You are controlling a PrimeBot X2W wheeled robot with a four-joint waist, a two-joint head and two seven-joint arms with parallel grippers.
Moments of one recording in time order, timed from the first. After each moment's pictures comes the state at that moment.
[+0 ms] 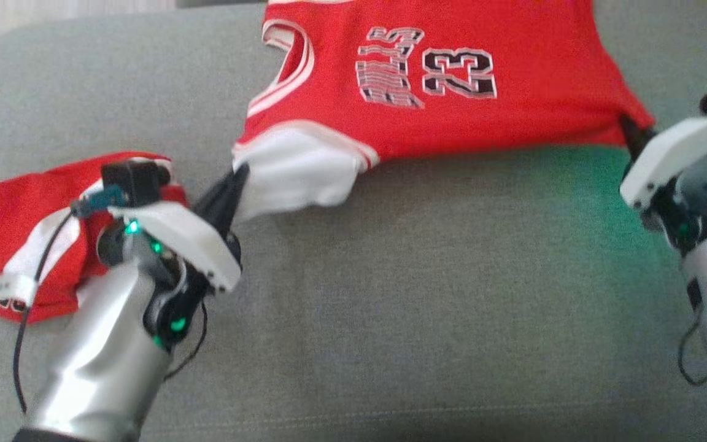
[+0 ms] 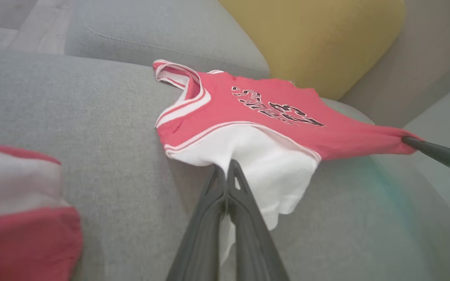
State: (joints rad) left arm -0.53 0.25 -0.54 0.50 -0.78 -0.12 -0.02; right arm -0.78 -0.31 0.23 0.94 0.60 0.13 0.24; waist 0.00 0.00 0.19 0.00
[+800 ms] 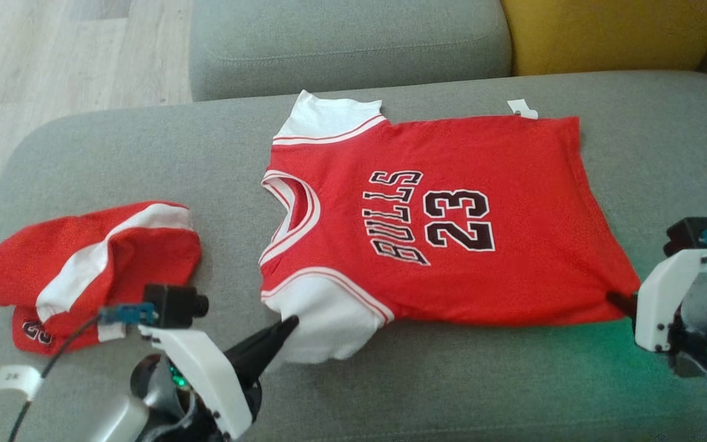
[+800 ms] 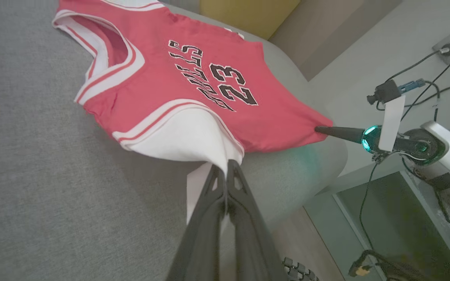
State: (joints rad) left arm -0.10 0.42 -0.60 -0.04 -0.99 -0.03 0.30; right arm -0.35 -0.49 0.36 0.56 0.73 0.13 0.68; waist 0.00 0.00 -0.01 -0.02
